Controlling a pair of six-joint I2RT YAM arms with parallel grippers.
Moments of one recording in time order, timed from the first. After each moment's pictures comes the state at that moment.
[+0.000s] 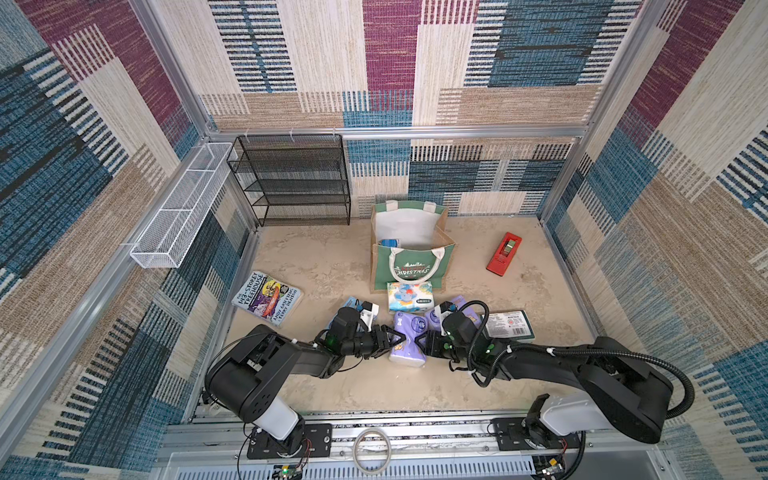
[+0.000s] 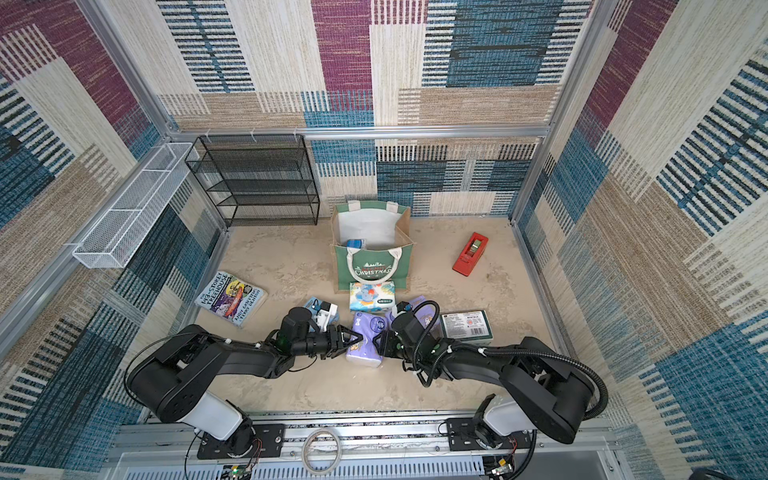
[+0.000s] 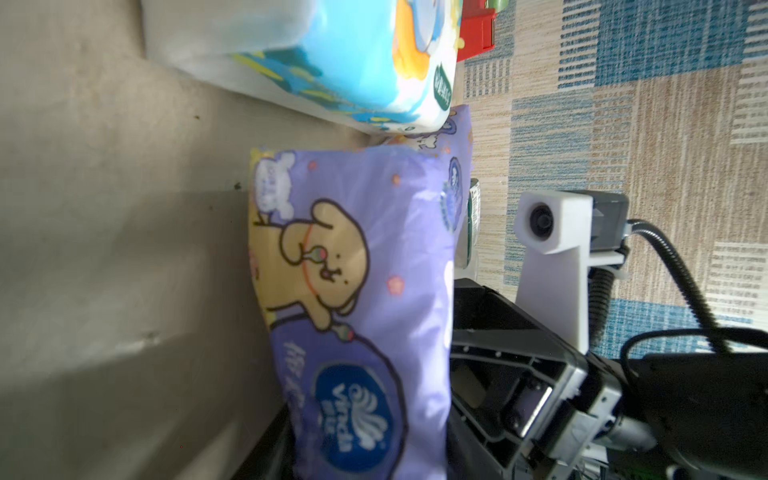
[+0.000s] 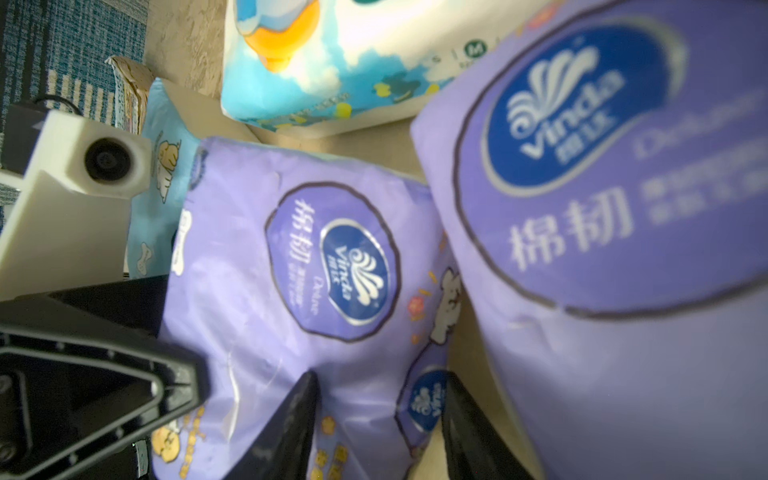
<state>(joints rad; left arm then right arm) -0.59 1.58 0.38 0.69 0.66 -1.07 0.83 1.39 0.47 0.18 -0.07 0.89</state>
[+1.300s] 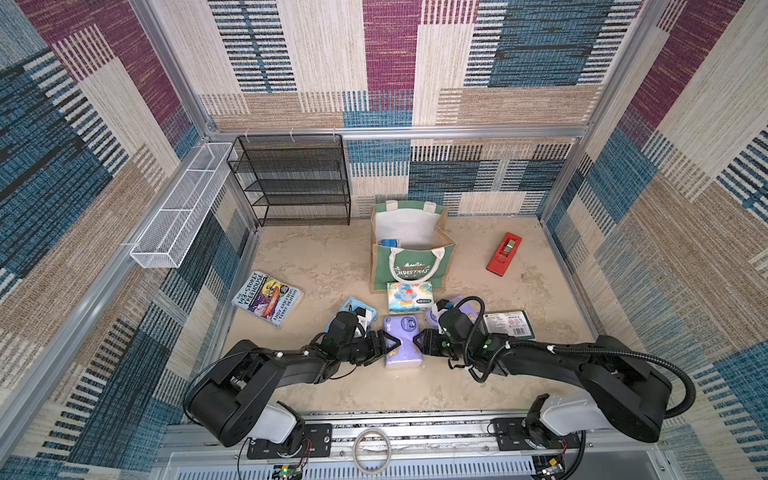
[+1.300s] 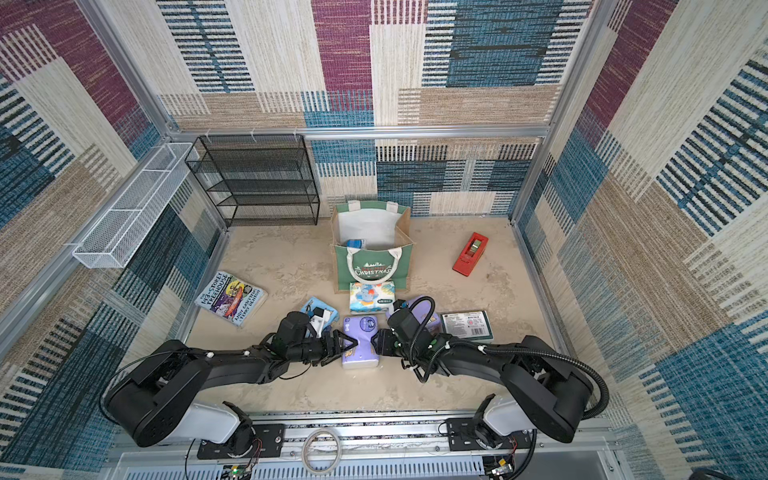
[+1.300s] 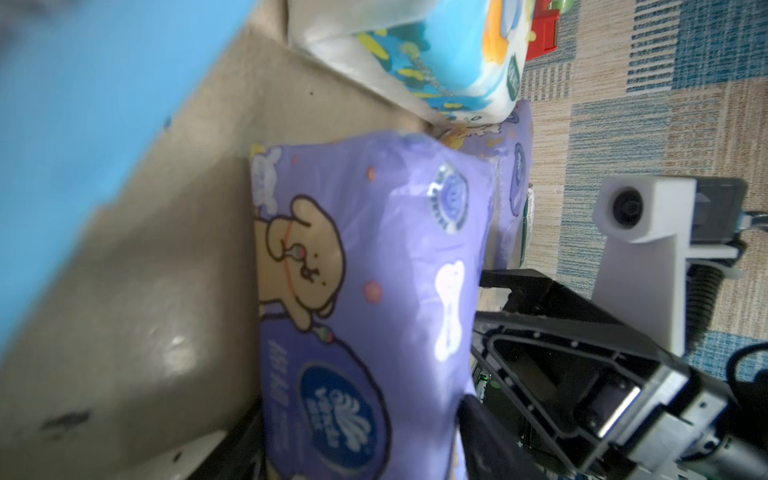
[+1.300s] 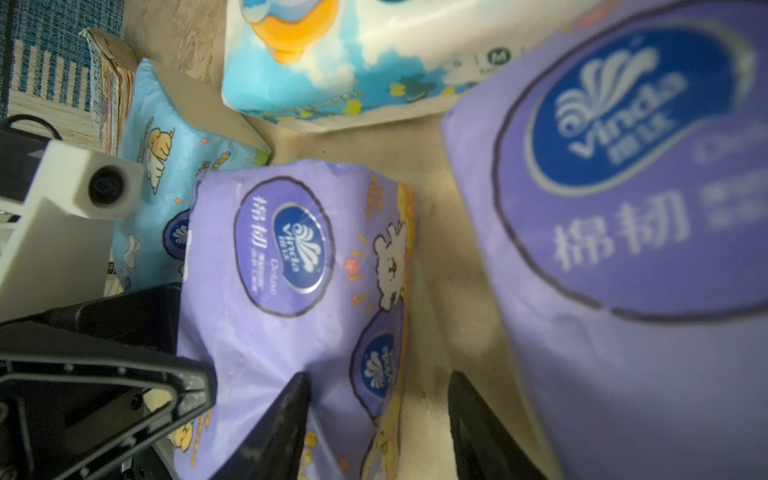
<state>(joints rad) -0.59 1.47 0.34 0.48 0.54 -1.00 0.83 1.40 0.54 0.08 -0.07 0.85</state>
